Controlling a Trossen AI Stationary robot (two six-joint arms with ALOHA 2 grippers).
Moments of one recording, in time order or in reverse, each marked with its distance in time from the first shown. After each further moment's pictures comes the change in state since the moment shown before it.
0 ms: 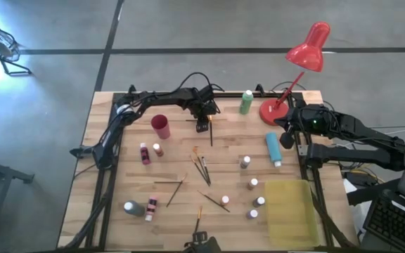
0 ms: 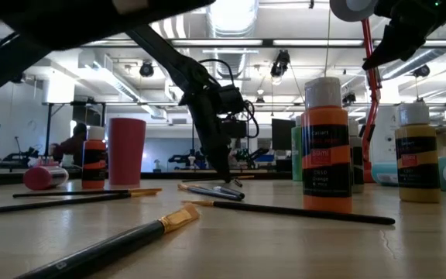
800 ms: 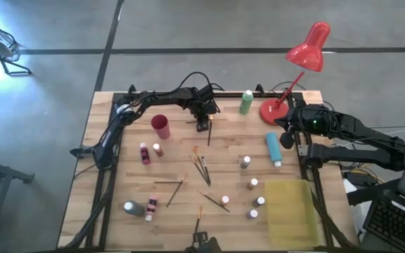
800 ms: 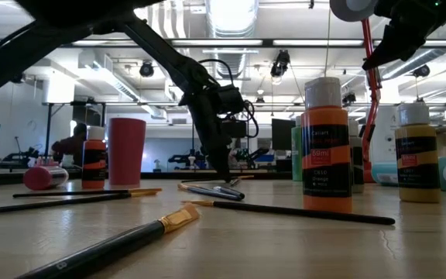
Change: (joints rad) left arm 0.001 0.000 0.002 0.003 -0.001 -0.015; right arm 0.000 0.000 0.000 0.000 0.000 0.000
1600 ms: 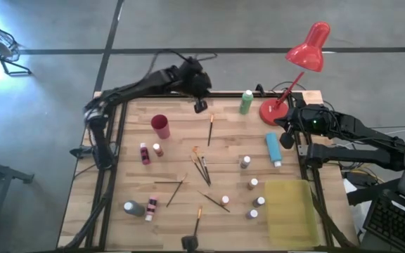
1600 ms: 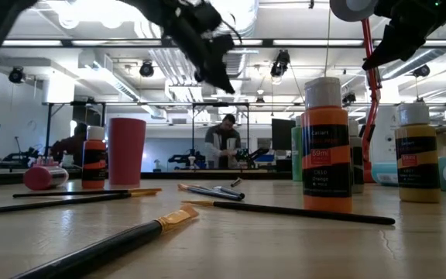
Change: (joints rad) left arm 0.000 -0.429 0.025 0.030 -0.030 -0.079; right arm 0.000 0.001 0.000 0.000 -0.002 -0.002
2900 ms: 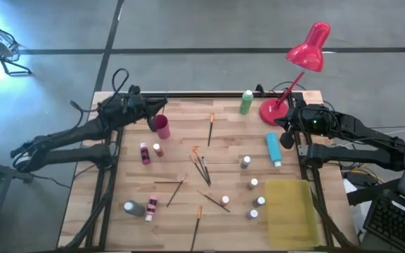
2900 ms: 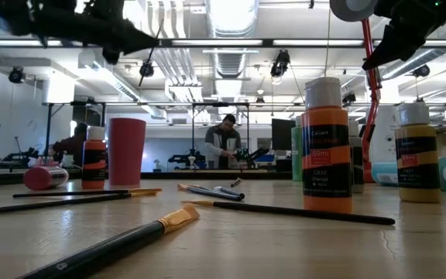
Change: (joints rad) left arm -0.010 -1.031 -1.232 0.974 -0.071 -0.296; right arm 0.000 -0.001 0.000 0.000 0.000 0.000
